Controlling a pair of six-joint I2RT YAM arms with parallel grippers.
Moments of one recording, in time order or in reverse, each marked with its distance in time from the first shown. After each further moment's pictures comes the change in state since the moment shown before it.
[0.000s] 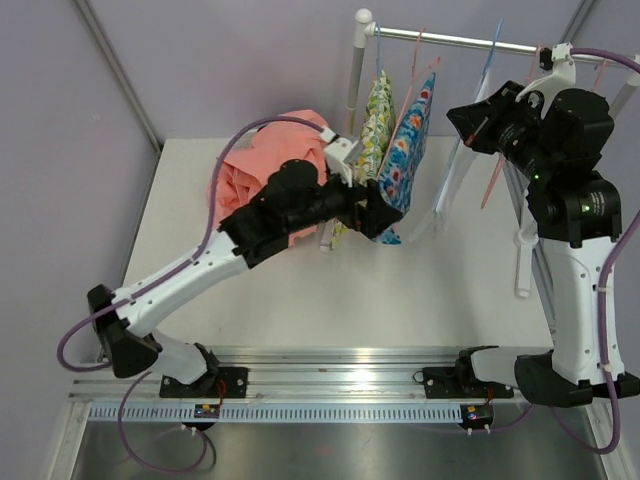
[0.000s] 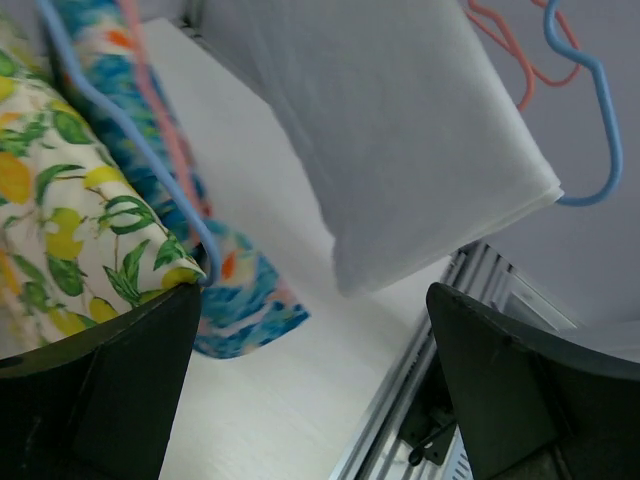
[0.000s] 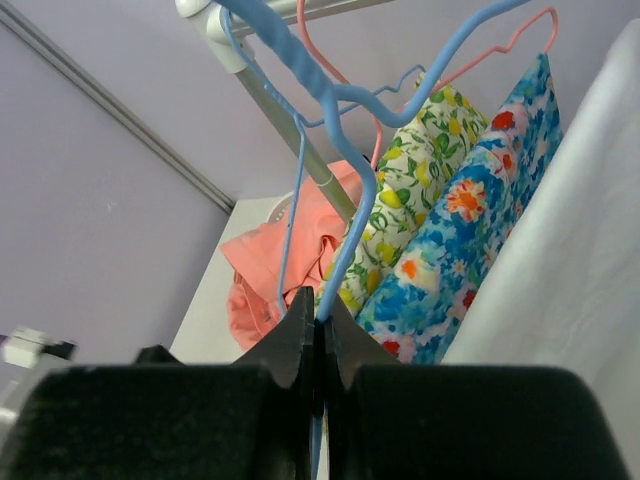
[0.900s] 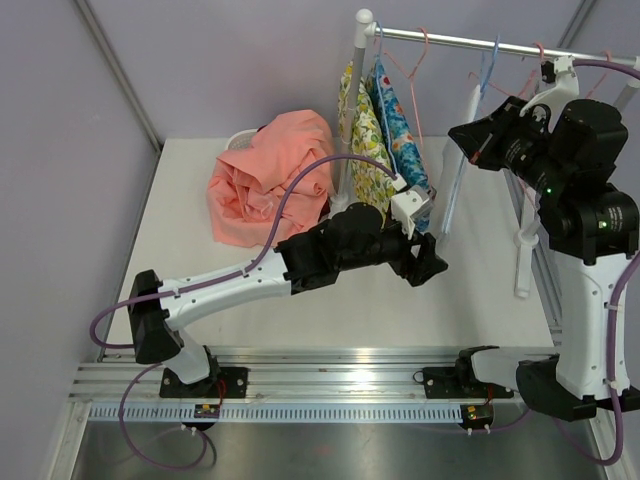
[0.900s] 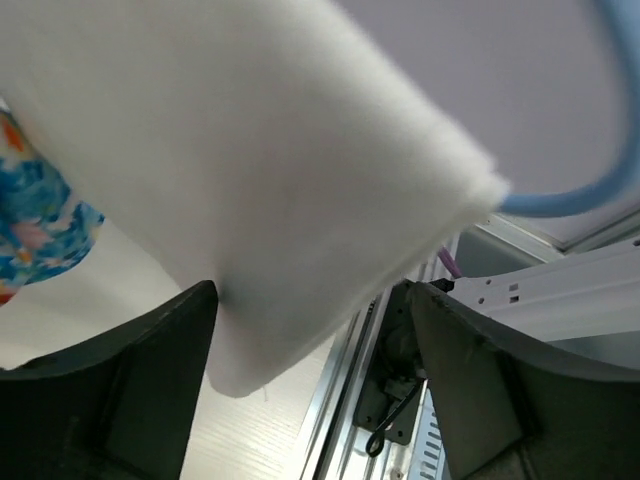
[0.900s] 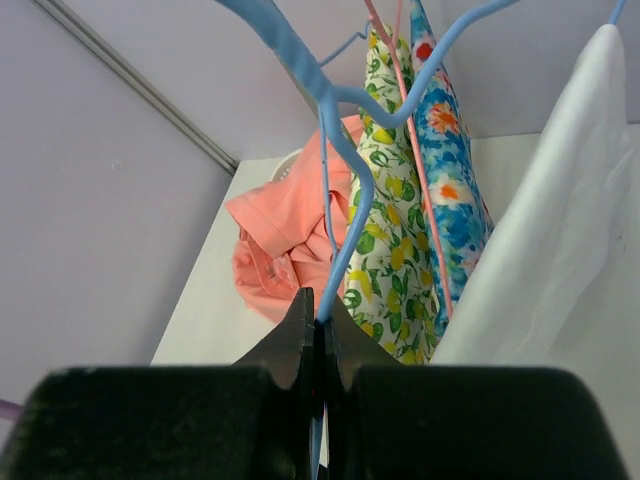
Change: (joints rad) left arm -0.285 0.207 0.033 0.133 -0.051 0.069; right arm 0.000 -0.048 0.033 -0.158 -0.042 -0.023
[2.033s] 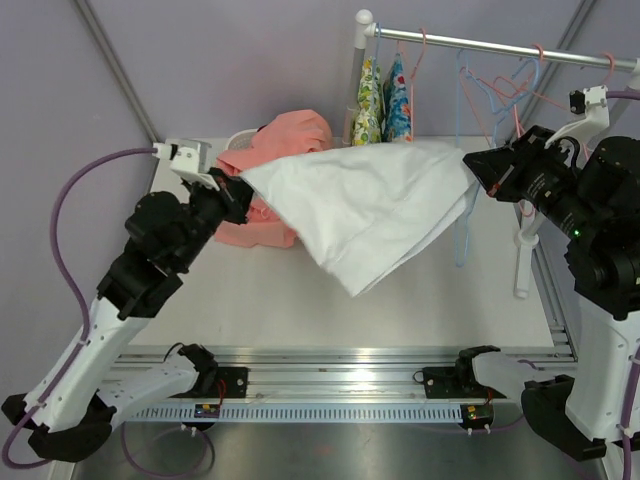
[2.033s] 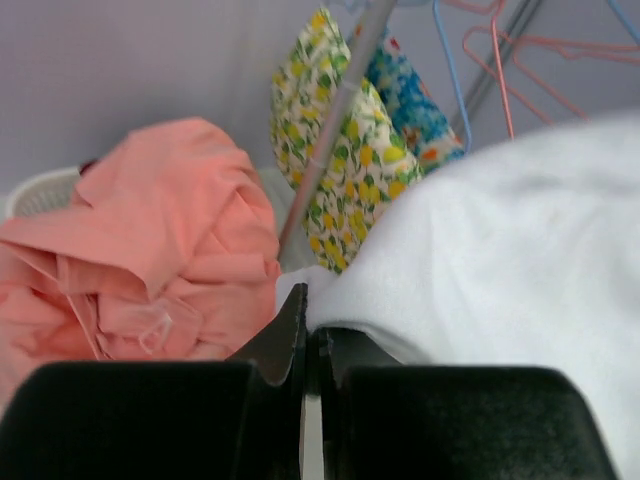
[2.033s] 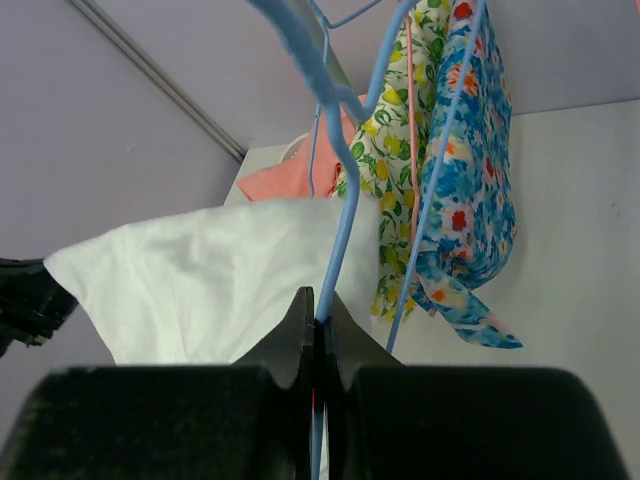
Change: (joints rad) left arm 0.515 -0.711 -0.287 -0.263 -0.269 0.024; right arm 0.005 -0.127 0.037 -0.148 0.007 0.007
